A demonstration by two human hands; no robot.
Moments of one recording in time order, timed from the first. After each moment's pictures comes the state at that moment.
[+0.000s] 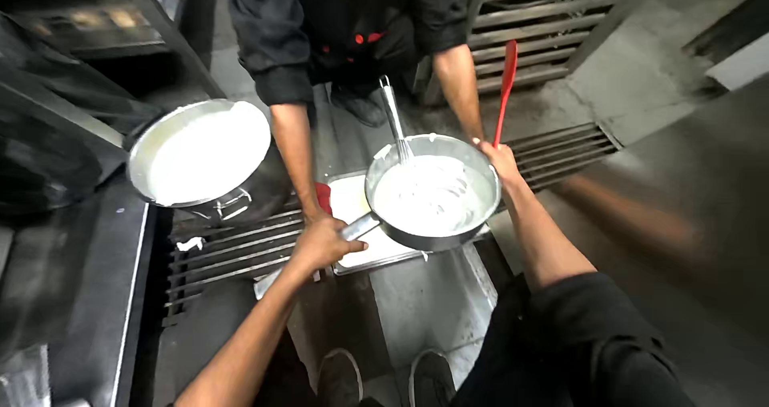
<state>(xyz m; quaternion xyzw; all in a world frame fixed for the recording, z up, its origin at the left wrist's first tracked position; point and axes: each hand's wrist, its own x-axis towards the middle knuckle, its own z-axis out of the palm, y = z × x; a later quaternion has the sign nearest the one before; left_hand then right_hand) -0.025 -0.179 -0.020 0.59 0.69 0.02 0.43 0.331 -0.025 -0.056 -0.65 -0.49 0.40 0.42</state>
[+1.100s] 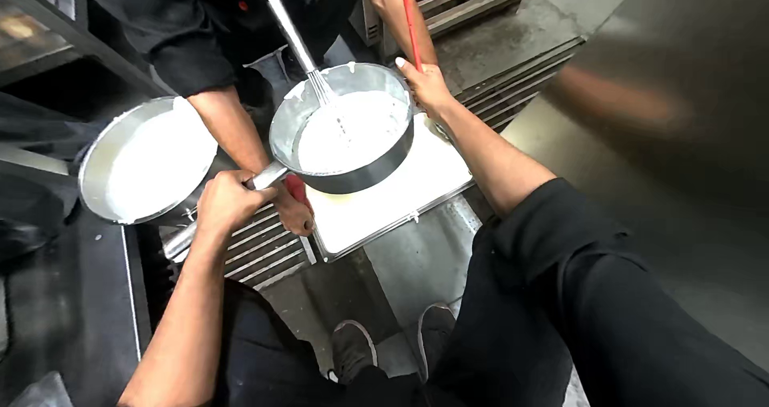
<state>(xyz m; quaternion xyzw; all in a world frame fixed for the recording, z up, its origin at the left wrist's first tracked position) -0.081 -0.142 -0.012 0.62 0.77 0.05 0.17 0.292 0.033 -0.077 -0.52 -0.53 0.47 0.47</state>
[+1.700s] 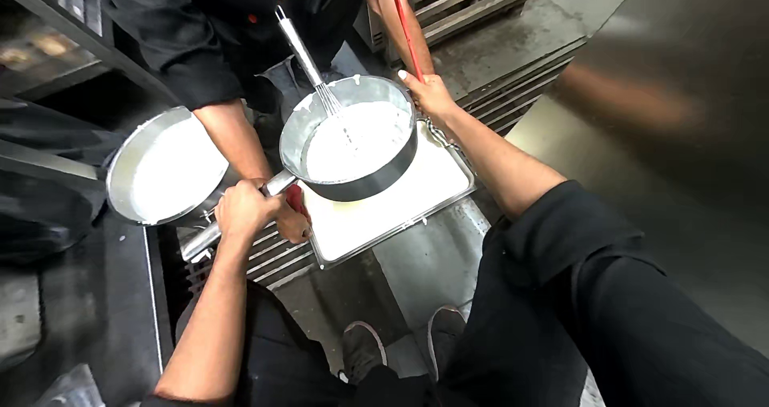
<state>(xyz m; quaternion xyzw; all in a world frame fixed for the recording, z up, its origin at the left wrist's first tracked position) -0.070 -0.153 -0.013 0.58 0.81 -0.01 0.11 0.289 0.026 -0.082 -0.52 -0.55 0.47 0.45</state>
